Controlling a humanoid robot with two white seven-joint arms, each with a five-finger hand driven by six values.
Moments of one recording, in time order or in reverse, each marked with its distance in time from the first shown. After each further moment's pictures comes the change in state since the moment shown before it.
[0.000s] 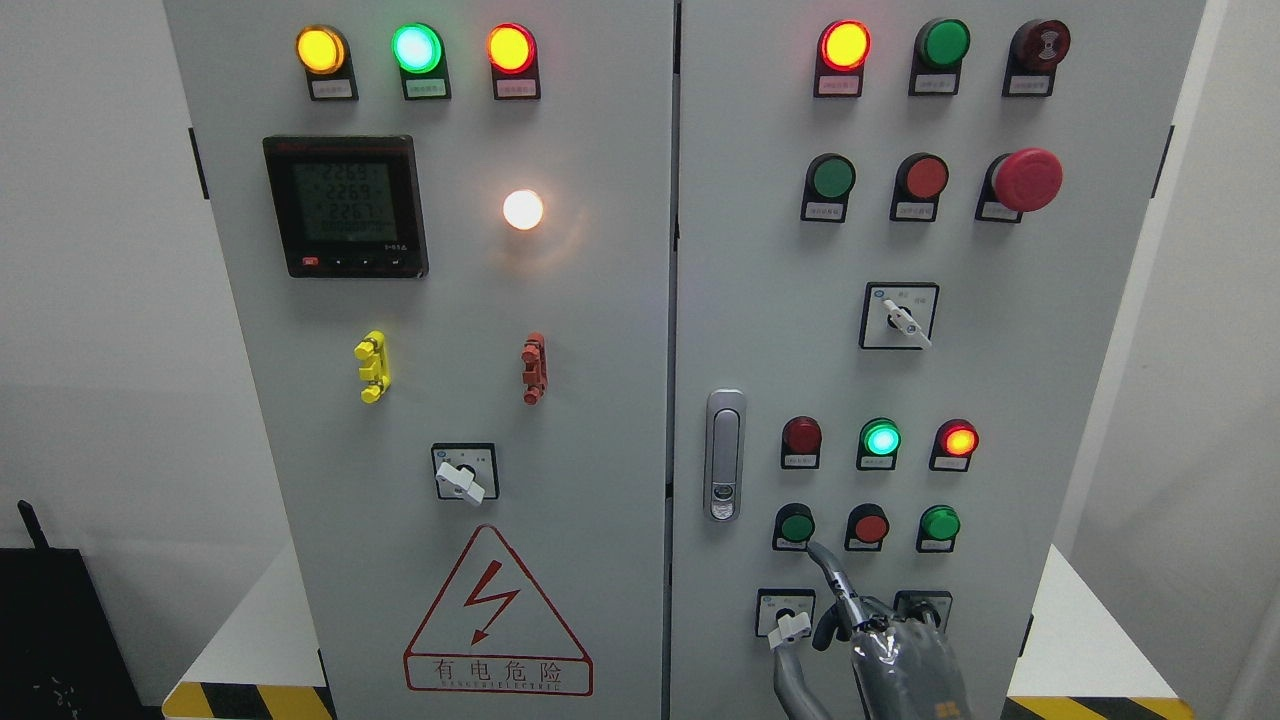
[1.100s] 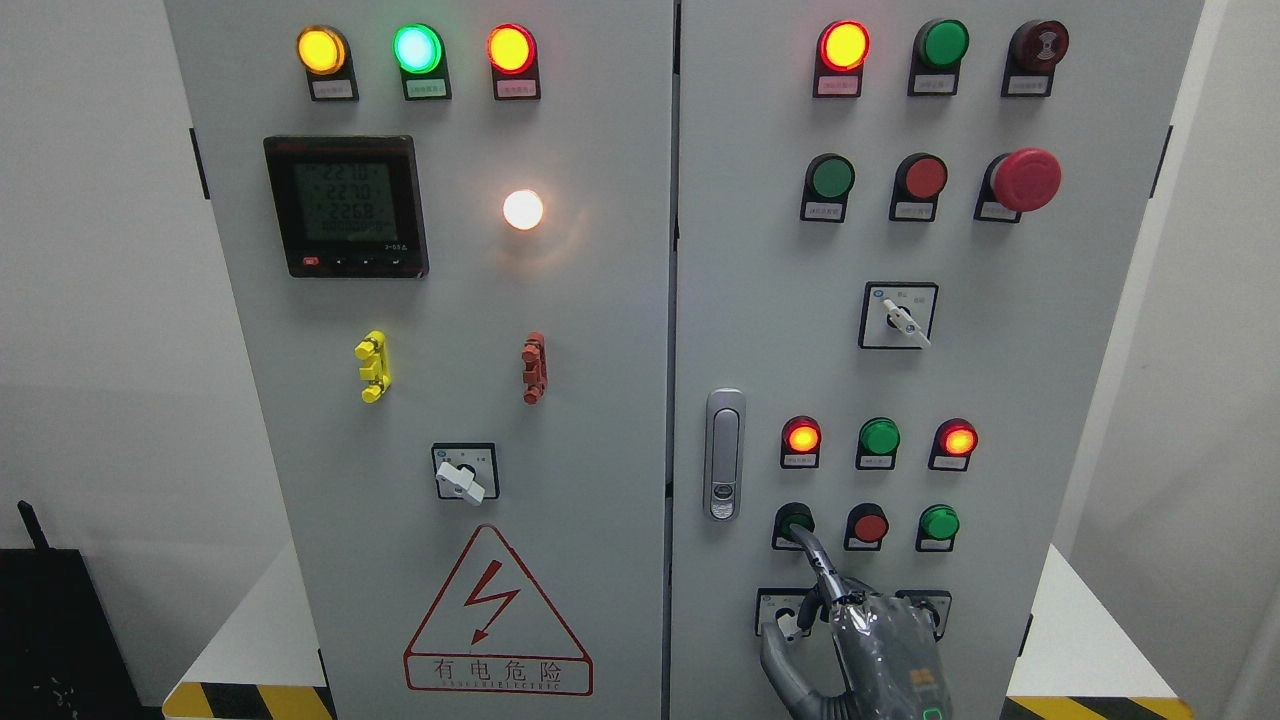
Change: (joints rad) left arm 0.001 0.000 0.000 0.000 0.000 0.000 0.000; right arm -0.078 0.002 -0.001 0.106 0.006 0.007 0.005
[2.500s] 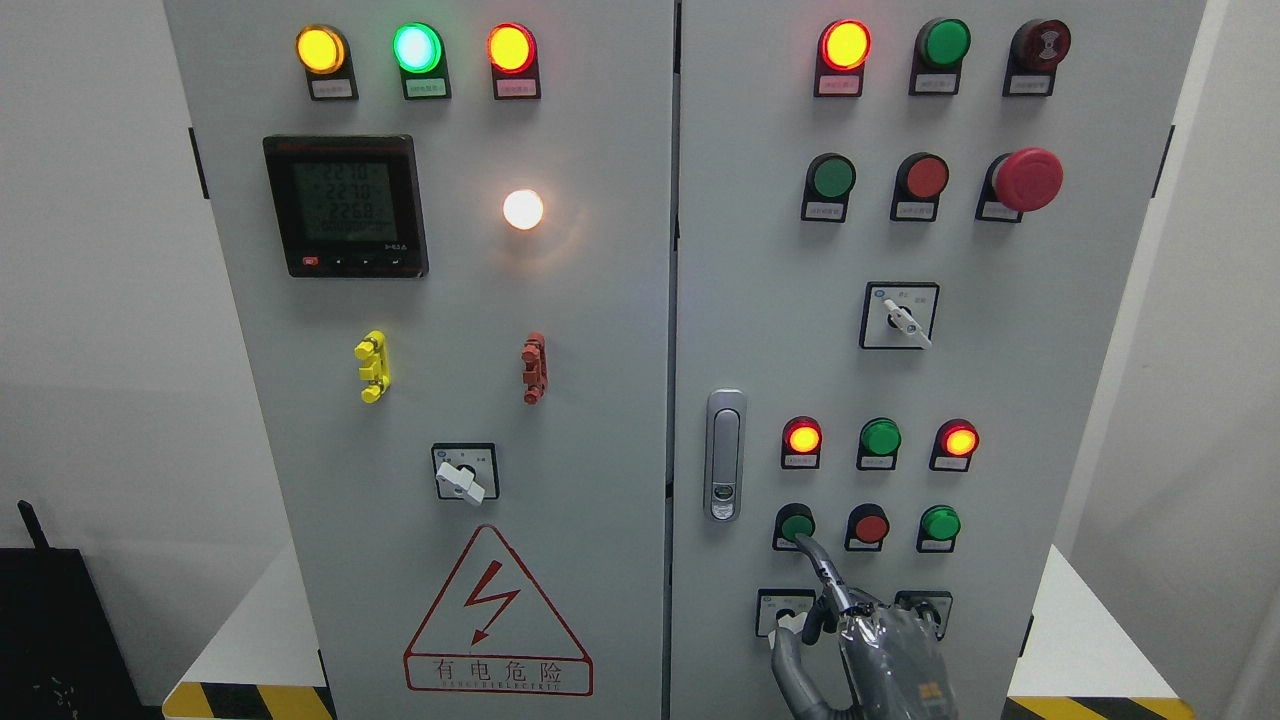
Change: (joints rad) left arm 0.000 0.000 0.000 0.000 0.000 0.000 0.000; right arm 0.056 0.001 0.000 -0.064 -0.091 -0.013 0.007
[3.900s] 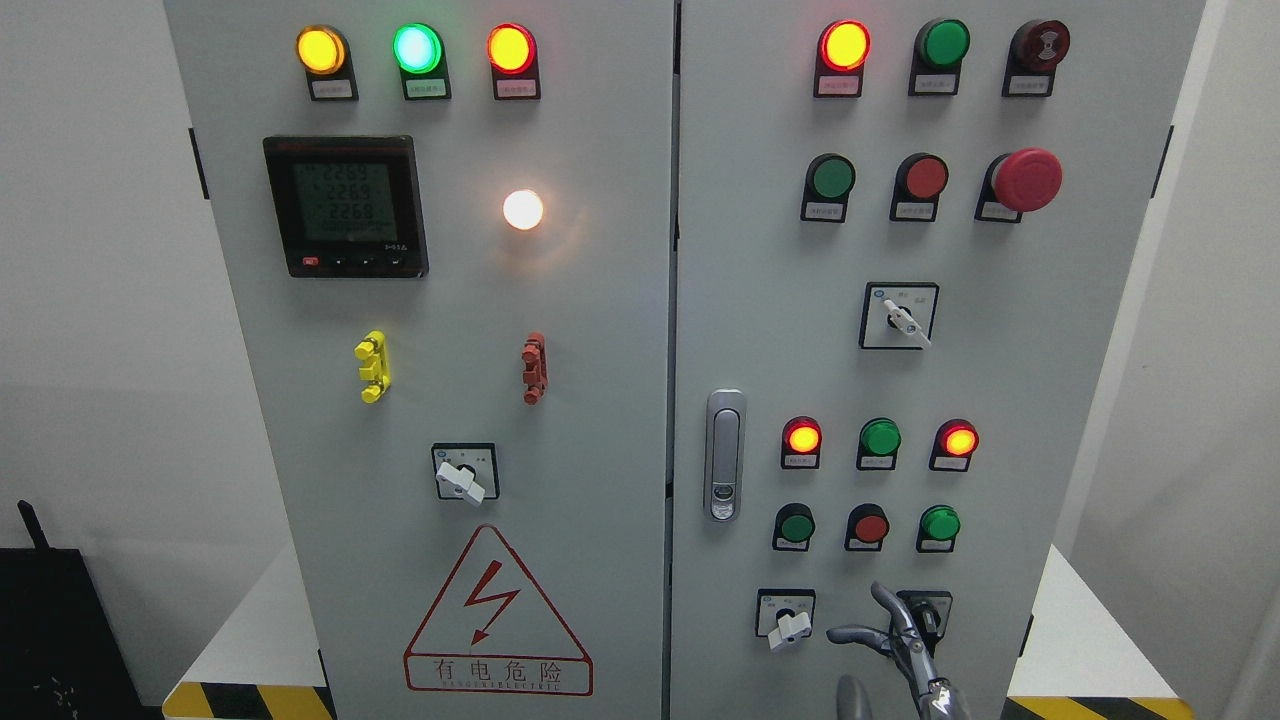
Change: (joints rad) left arm 0.000 0.000 0.000 0.000 0.000 0.000 0.000; right arm 0.221 0.000 0.059 -0.173 -0.716 0.052 0.078
